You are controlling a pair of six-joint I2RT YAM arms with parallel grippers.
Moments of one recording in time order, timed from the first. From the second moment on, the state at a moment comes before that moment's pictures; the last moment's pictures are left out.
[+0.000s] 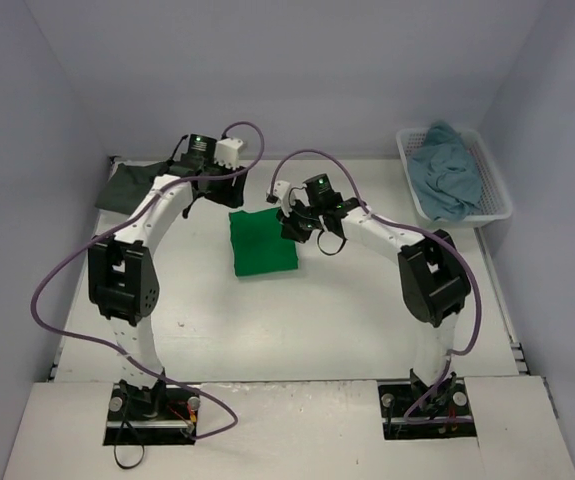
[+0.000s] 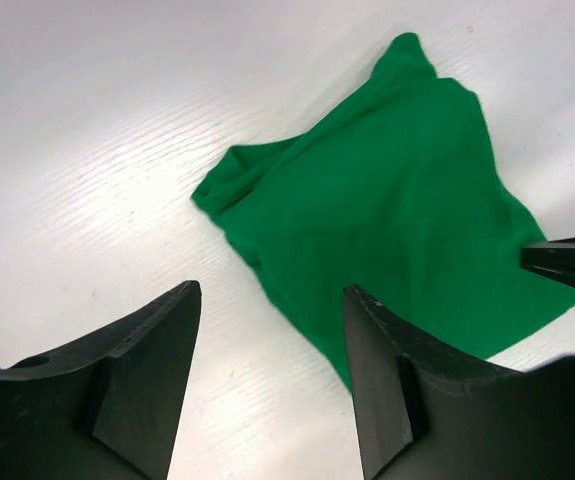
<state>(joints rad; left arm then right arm) -0.28 1.93 1.75 -0.65 0.24 0.12 0.54 1.92 1.39 -0.24 -0.48 -0.44</state>
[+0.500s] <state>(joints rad) -0.09 1.91 1.55 -0.72 0.49 0.06 0.60 2.09 1.54 -0.24 -0.50 -0.40</state>
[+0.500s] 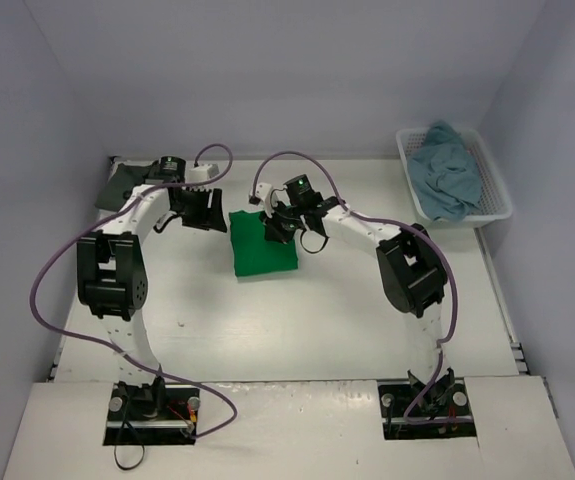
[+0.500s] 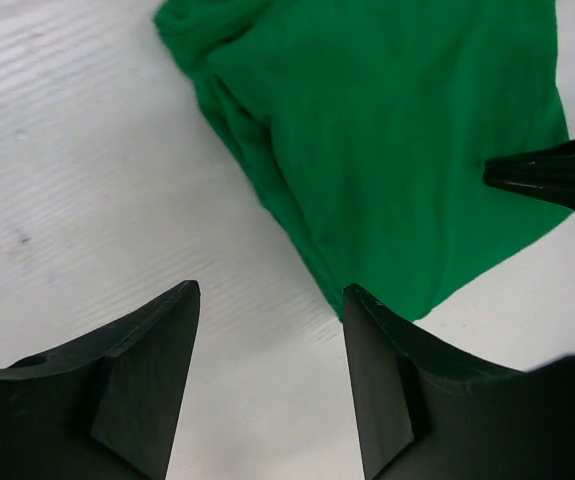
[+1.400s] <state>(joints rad) -0.05 2.09 1.44 -0.54 0.86 -0.11 0.62 2.17 1.59 -0.24 -0.50 -0.41</state>
